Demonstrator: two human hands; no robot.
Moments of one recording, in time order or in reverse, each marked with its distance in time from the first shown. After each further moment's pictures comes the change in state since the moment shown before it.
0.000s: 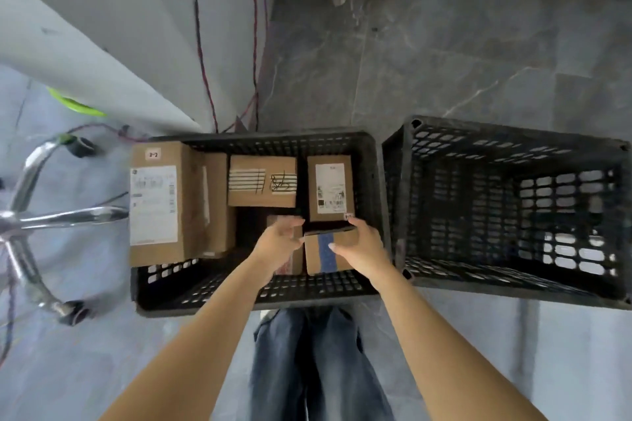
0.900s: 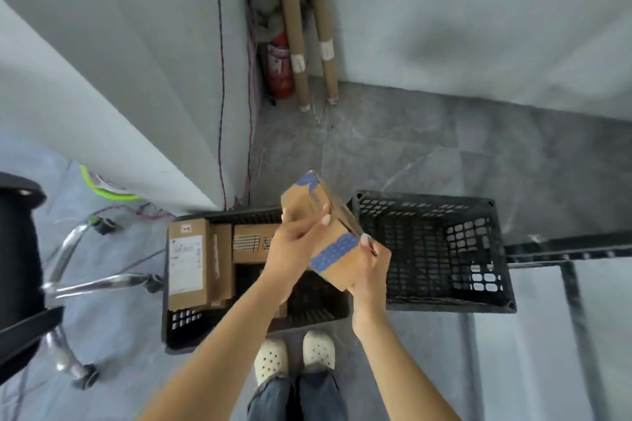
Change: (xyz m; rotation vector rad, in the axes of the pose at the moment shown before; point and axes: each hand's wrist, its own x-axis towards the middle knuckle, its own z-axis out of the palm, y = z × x) left_hand -0.267 0.171 -0.035 -0.353 -0.094 0.579; right_hand -0.251 -0.132 -0.082 0.884 0.422 -0.198
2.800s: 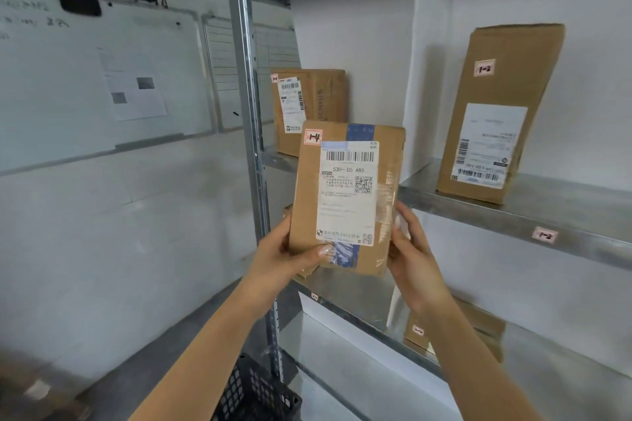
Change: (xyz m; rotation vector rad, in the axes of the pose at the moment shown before) left_hand -0.459 0.244 0.387 0.342 -1.178 0.780; right_hand -0.451 -0.241 -0.521 0.479 0.449 -1.005
